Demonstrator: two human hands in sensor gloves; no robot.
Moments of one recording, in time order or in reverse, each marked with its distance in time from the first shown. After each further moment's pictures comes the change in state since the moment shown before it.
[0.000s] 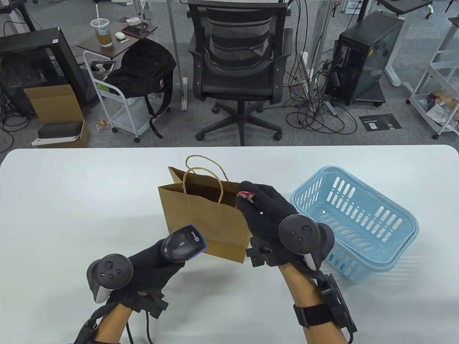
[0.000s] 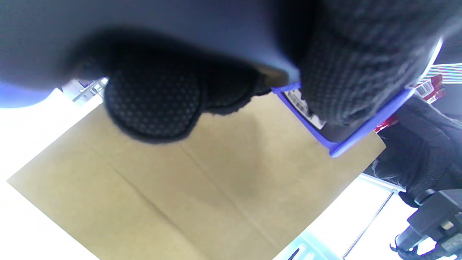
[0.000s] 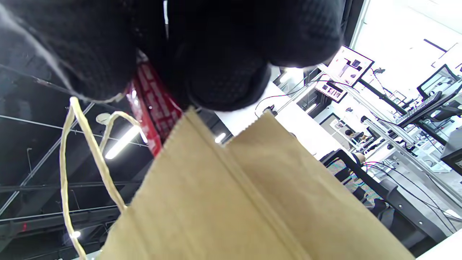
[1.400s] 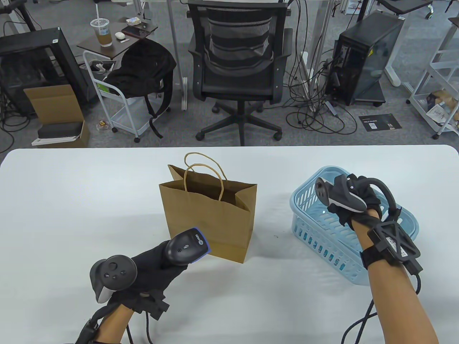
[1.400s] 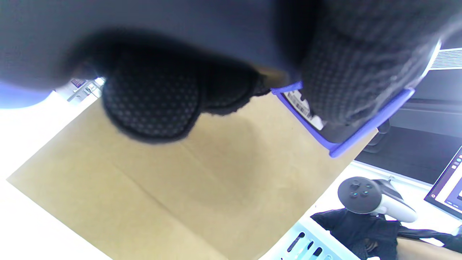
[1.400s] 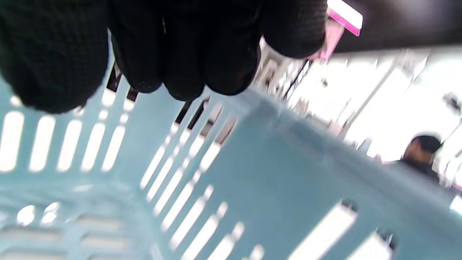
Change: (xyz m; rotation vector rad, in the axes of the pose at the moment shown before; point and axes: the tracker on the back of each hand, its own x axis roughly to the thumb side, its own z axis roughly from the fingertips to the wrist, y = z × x) left_hand 0.002 -0.005 0.000 -0.028 -0.025 -0.040; right_hand -0.196 -0.014 -0.073 0.717 0.109 1.199
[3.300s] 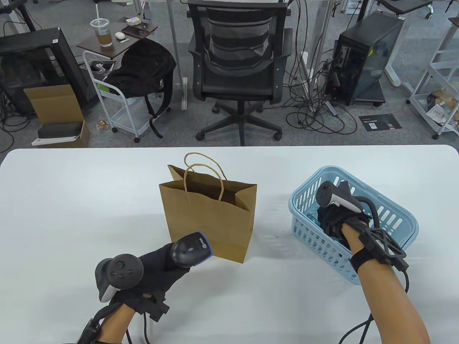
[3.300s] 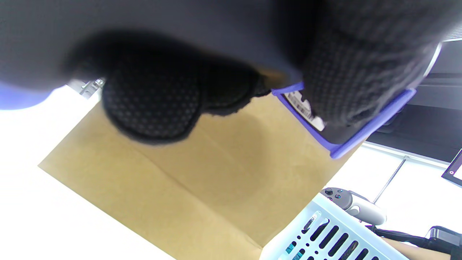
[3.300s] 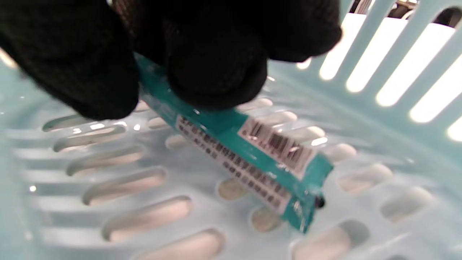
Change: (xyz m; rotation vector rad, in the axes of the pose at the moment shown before) left_hand 0.002 -0.006 -0.002 -0.061 0.027 -0.055; right_hand 0.021 0.083 -0.023 0.432 -0.025 -0.373
